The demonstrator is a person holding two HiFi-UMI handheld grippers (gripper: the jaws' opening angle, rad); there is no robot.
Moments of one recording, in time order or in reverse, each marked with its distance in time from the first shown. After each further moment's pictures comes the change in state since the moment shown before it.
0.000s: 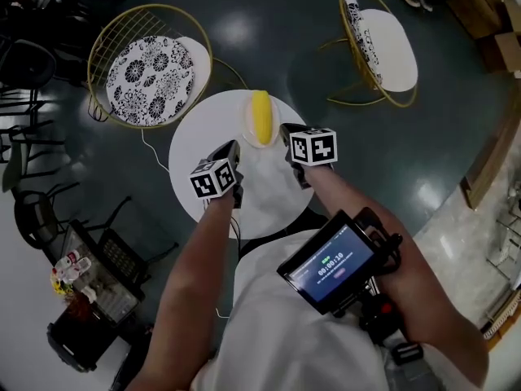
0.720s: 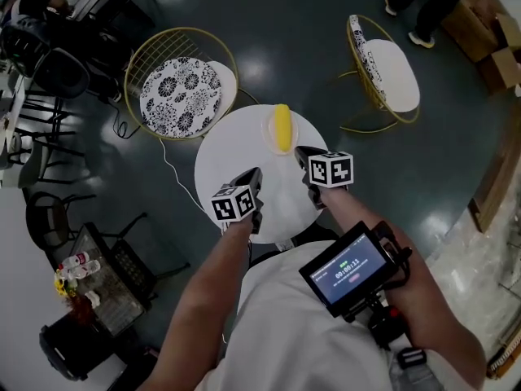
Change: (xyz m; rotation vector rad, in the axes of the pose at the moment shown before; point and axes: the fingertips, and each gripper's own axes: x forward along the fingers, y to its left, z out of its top) left arm -0.084 -0.036 -0.033 0.021 -0.055 -0.090; right arm -0.060 0.063 -0.019 -0.045 -0.107 0.067
